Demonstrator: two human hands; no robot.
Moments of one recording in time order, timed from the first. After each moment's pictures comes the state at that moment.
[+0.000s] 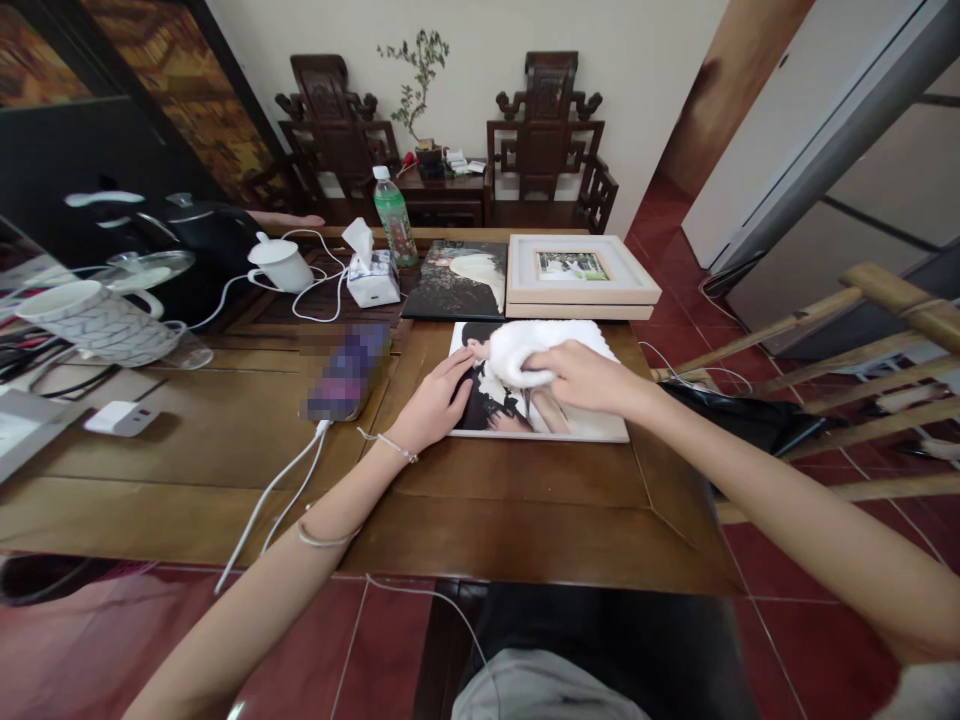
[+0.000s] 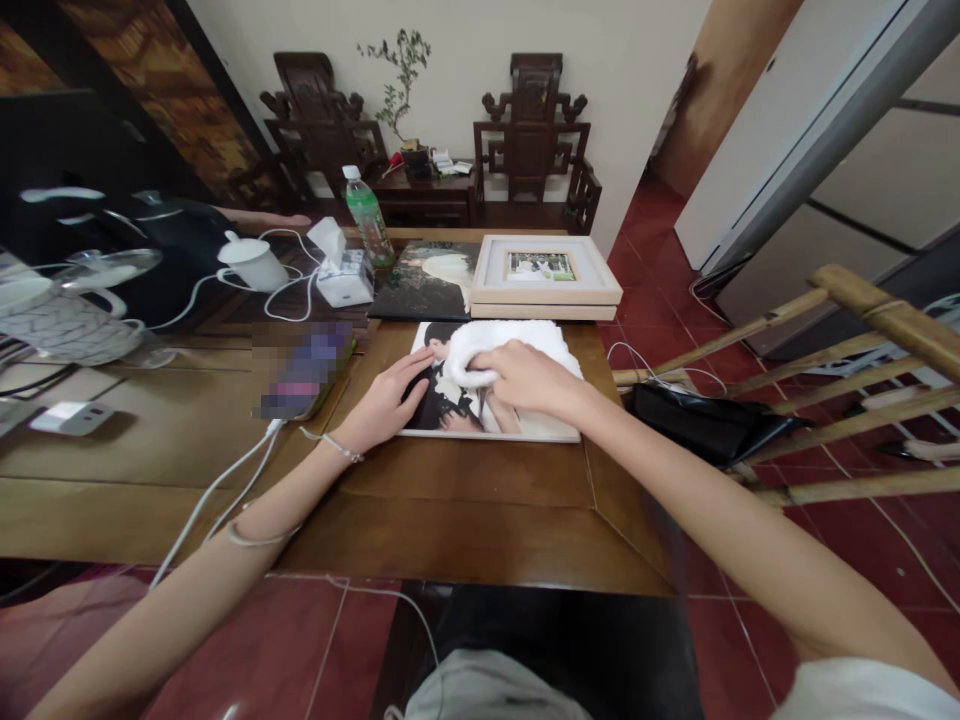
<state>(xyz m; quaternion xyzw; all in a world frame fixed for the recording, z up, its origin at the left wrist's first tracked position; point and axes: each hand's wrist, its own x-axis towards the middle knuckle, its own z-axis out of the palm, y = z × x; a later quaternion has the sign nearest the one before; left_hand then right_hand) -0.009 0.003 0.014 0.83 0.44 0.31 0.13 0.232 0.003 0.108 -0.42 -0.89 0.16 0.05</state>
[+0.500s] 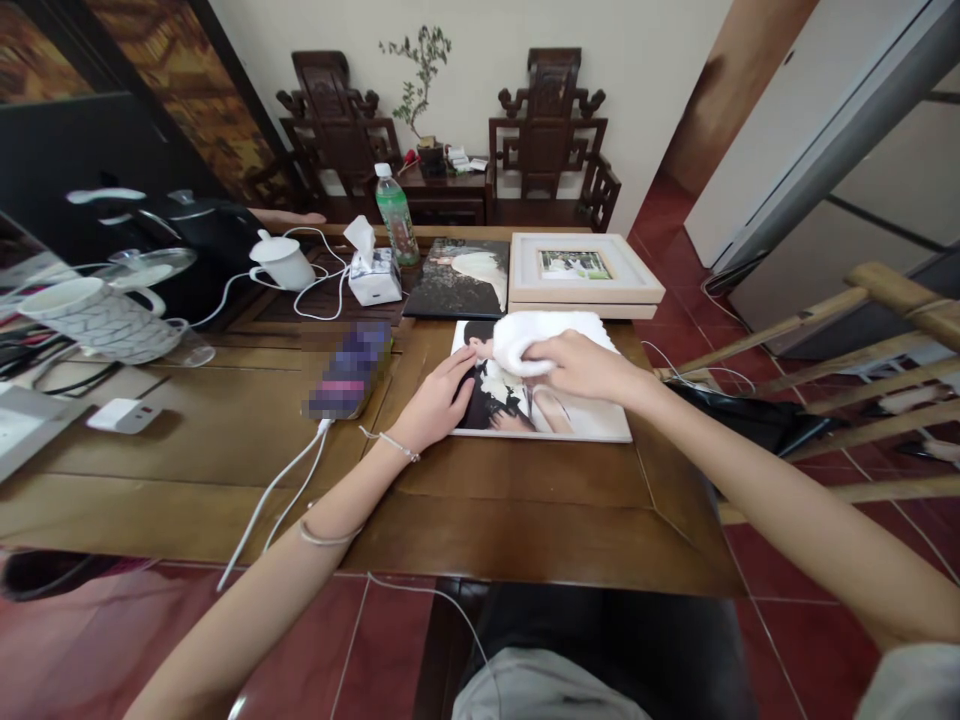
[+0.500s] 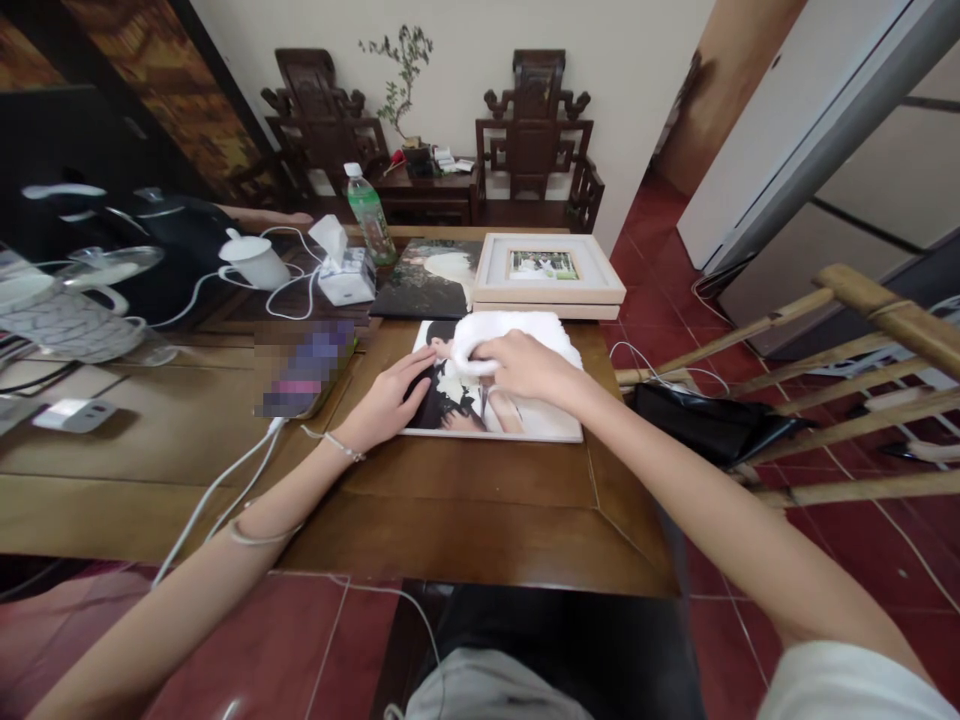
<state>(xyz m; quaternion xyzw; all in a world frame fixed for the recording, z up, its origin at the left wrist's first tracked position) -0.008 0.002 0.015 0.83 0.44 0.31 0.13 0.227 0.013 0.112 -0.42 -0.89 0.16 0.07</state>
